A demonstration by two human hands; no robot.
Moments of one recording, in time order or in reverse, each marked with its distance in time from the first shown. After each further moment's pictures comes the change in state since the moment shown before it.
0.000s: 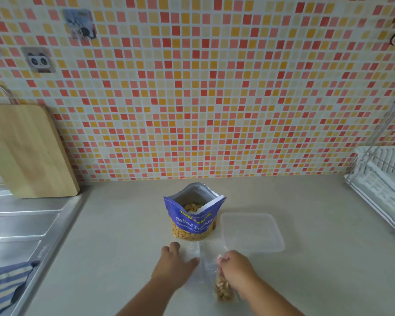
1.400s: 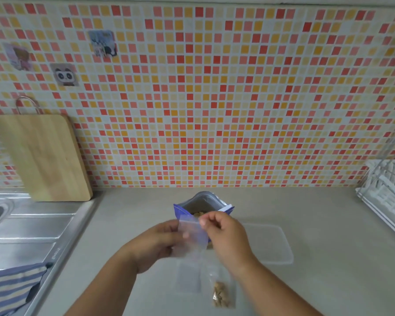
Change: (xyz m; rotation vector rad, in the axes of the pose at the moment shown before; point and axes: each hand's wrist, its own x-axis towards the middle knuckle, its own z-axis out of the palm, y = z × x) left_hand -0.059 0.027 -0.130 -0.829 -0.431 0.372; right_hand -0.062 -0.101 -0.038 0.415 0.166 -0.552
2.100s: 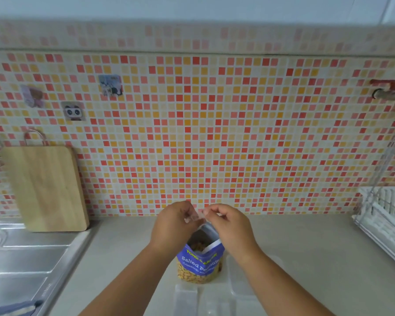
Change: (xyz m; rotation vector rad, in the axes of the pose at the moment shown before) left_hand 0.049 0.067 0.027 0.737 0.704 0.483; right_hand 0.042 -0.056 -0.034 -0.042 0.031 -0.178
